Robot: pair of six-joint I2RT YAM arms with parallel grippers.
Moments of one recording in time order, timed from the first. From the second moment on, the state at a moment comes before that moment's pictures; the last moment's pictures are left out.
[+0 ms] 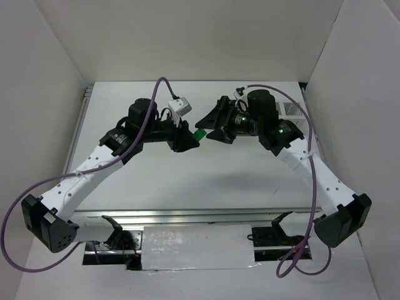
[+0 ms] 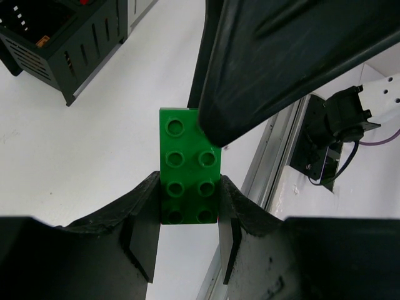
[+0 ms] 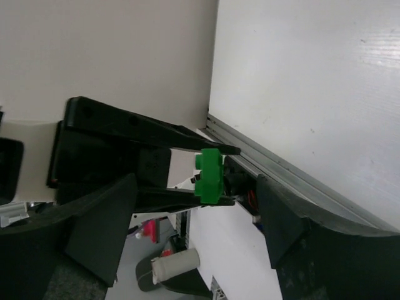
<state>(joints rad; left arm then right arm) -0.59 1.28 1.27 -0.40 0.57 -0.06 0.51 1.27 1.35 -0.49 -0.51 1.04</state>
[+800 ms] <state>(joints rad) -0.62 1.29 1.29 -0.49 0.26 -0.20 0.25 1.27 1.32 -0.54 -0.14 0.87</state>
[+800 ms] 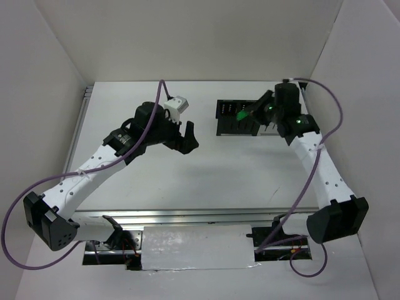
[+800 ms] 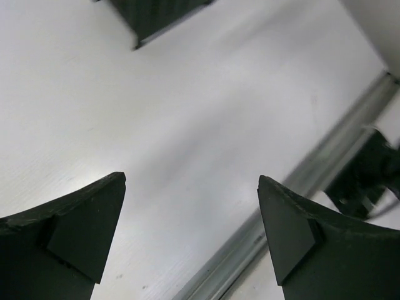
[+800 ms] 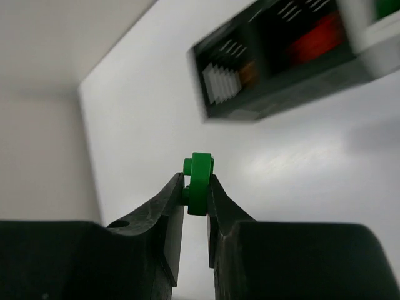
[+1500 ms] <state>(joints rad) -0.55 1.16 1.21 -0.76 -0.04 -0.30 -0.05 2.00 2.04 -0.87 0.37 0.62</state>
